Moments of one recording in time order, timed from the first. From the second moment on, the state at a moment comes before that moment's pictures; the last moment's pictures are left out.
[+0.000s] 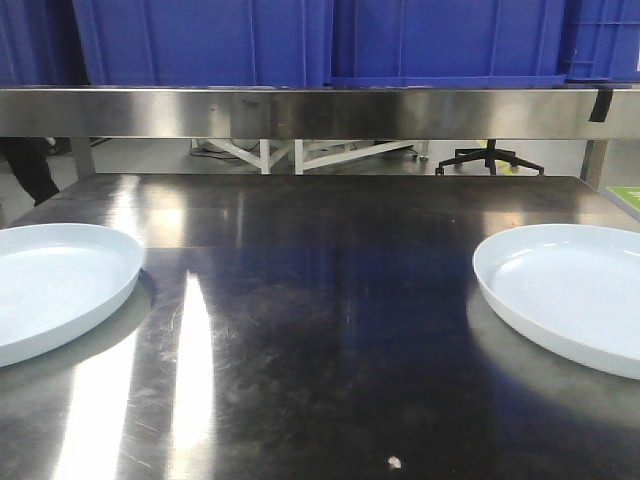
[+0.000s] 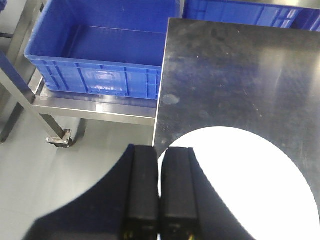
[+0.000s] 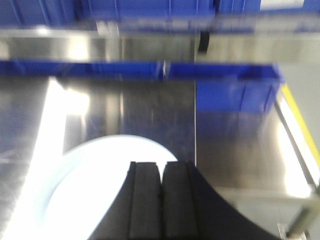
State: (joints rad) left arm -0.07 0.98 -0.82 0.08 0.58 -0.12; right arm 0.06 0.37 -0.36 -0.13 0.36 0.20
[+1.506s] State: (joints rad) left arm -0.07 1.12 -0.82 0.08 0.66 -0.08; right arm 0.06 0.80 -0.44 -0.13 0.28 0.21
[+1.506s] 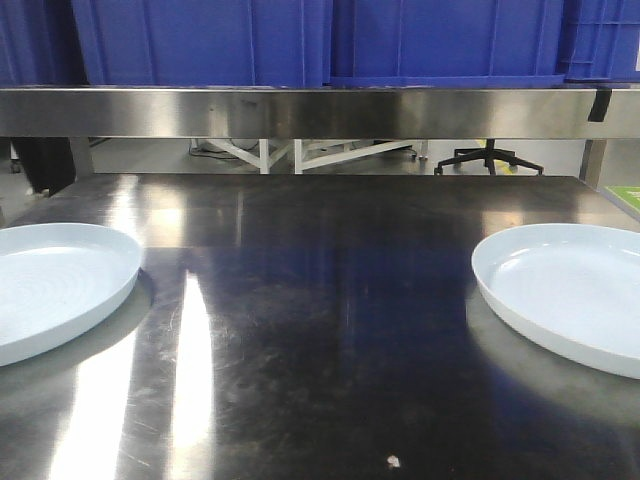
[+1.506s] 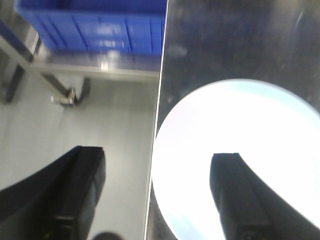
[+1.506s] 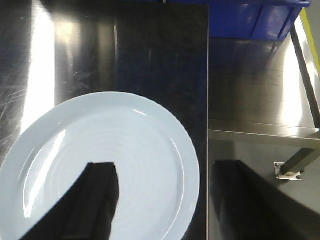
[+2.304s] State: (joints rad) left arm -0.07 1.45 -0.82 0.08 0.55 -0.09; right arm 0.06 0.80 -0.44 -0.13 0.28 0.21
